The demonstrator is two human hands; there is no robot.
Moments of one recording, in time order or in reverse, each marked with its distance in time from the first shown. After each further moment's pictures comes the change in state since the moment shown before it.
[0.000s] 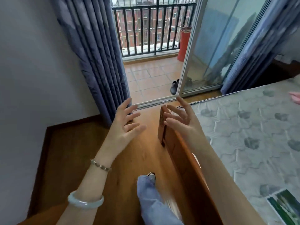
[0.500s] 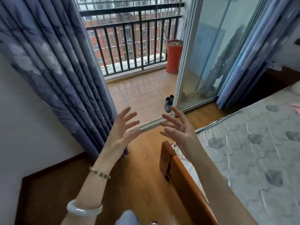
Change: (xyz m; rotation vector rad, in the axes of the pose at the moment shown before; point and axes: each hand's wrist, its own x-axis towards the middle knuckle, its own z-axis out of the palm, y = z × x) left_hand 0.312 -0.055 -0.060 -0.183 -0.143 -0.013; right_hand 0.288 0.021 0.001 0.031 0.074 0.023
